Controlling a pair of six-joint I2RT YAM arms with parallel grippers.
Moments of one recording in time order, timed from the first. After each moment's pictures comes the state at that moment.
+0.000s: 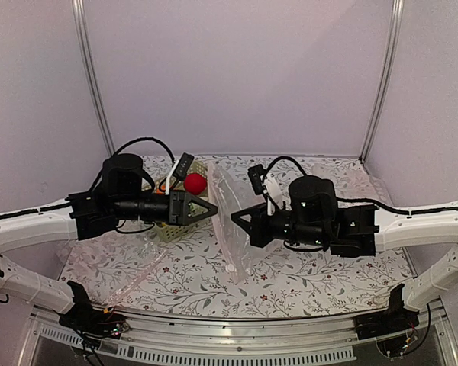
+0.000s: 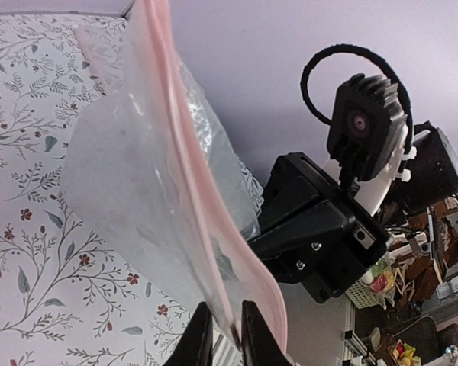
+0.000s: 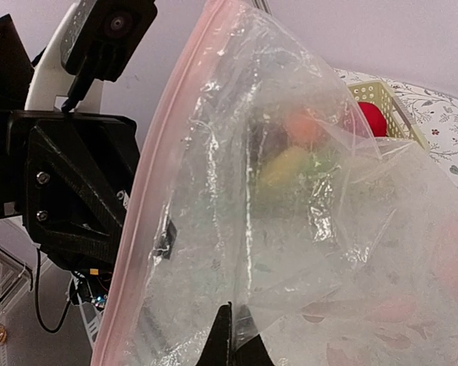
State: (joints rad) left arm -0.87 1.17 0.82 0.07 0.47 -0.69; right arm 1.18 1.40 0.96 0.12 0.14 0.46
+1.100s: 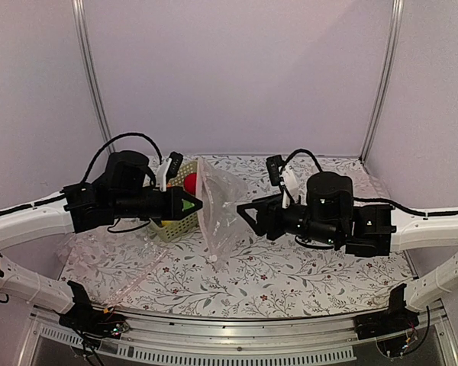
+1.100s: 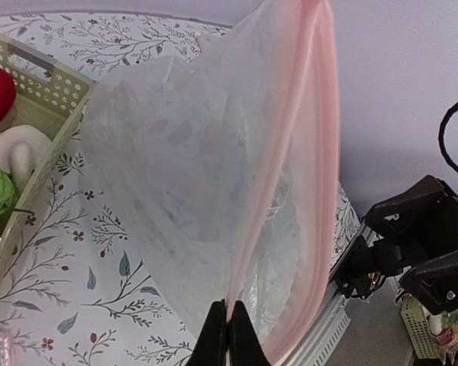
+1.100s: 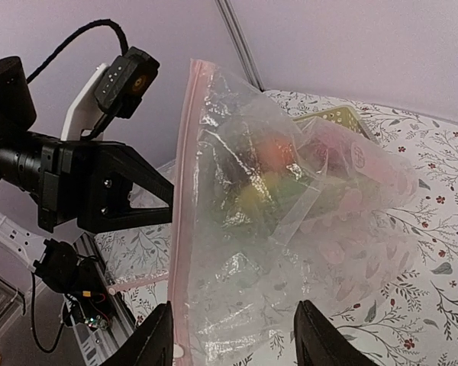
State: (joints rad) left arm -0.87 1.17 0.91 -0.23 0.12 -0.65; right arm 1.18 1.30 0.92 0.11 0.24 0.46
